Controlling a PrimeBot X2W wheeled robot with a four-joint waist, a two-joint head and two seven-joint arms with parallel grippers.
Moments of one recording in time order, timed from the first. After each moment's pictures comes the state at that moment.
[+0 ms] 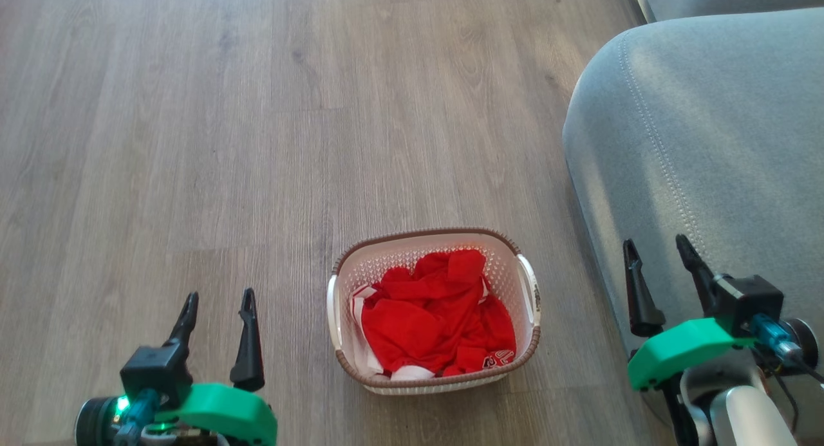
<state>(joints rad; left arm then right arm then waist) 0.15 0.25 -0.32 -0.15 -0.33 0.27 -0.10 -0.01 -0.04 0.01 0.04 0.13 0.14 -0.09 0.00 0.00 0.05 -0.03</state>
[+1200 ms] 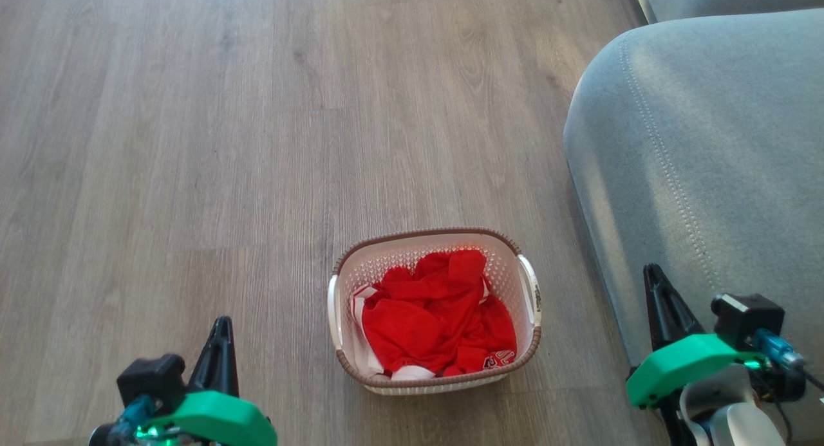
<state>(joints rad) 0.16 0.23 -0.31 -0.07 -0.44 0.27 -0.10 0.02 -0.04 0.01 0.09 0.23 0.14 -0.08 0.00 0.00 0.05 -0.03</state>
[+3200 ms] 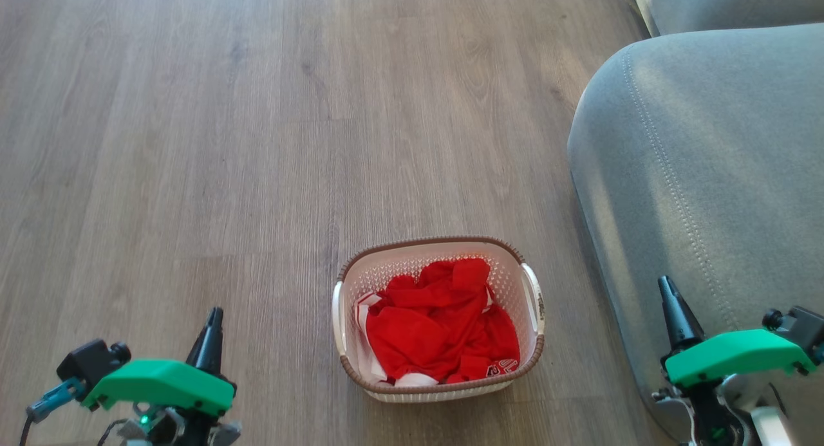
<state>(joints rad) 0.07 0.16 -0.15 0.11 -1.05 0.07 -0.02 0.00 -0.06 -0.03 0.18 0.95 0.14 -0.01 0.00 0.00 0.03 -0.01</state>
